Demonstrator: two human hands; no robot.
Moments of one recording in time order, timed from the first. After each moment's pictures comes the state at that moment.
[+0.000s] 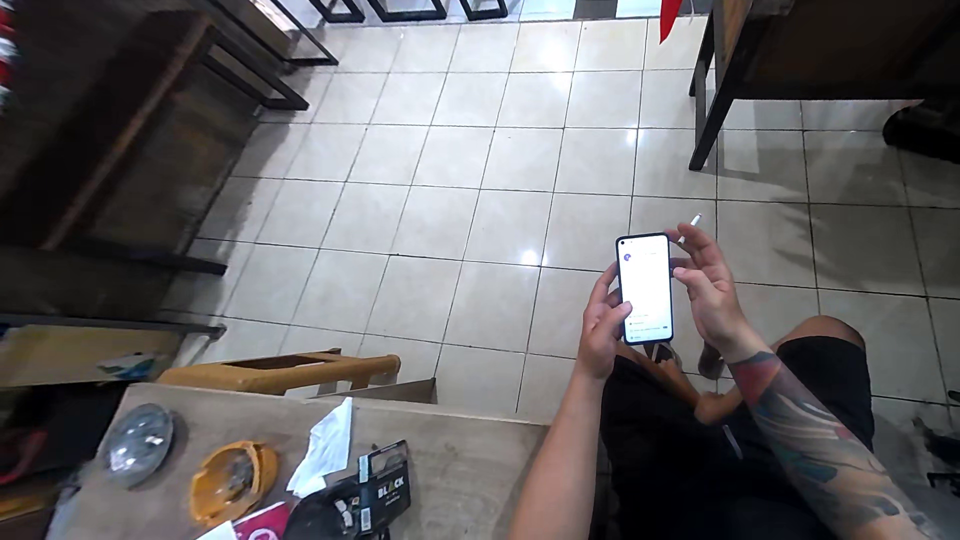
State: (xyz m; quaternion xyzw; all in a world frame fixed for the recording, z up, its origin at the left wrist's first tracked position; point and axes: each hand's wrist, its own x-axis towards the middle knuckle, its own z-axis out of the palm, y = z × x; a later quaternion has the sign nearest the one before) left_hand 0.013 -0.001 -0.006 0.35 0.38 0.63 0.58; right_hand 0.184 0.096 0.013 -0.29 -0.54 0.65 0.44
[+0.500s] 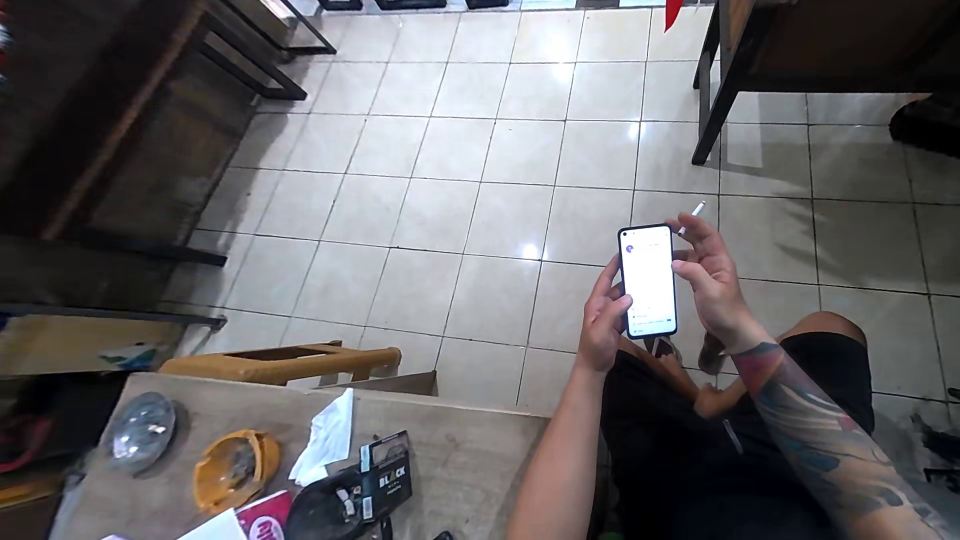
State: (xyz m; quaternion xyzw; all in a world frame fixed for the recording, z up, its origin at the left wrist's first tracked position) left_hand 0.013 -0.001 -0.004 0.35 0.37 0.62 0.59; right_hand 0.184 0.096 0.020 -0.28 -0.56 0.65 0.43
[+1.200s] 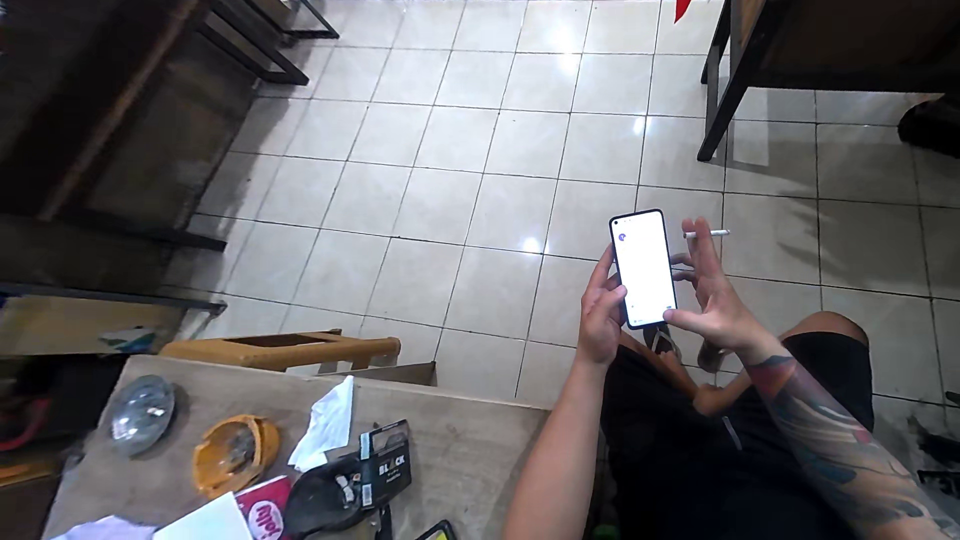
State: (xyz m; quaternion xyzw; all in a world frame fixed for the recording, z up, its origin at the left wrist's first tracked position) left_hand 0.012 -0.001 0.000 0.33 0.38 0.65 0.57; right_hand 0.201 0.090 -0.002 -0.24 -0.70 0.57 0.34
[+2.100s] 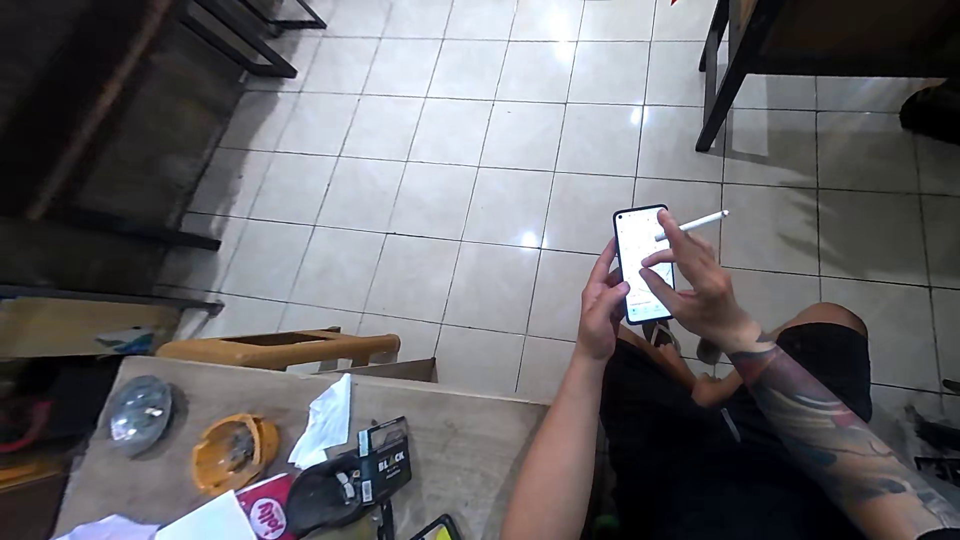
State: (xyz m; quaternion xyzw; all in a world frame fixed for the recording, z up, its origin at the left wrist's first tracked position) left_hand 0.015 -0.004 -0.002 0.34 0.39 0.63 0.58; right_hand 0.169 0.082 0.021 -0.24 -0.83 0.23 0.45
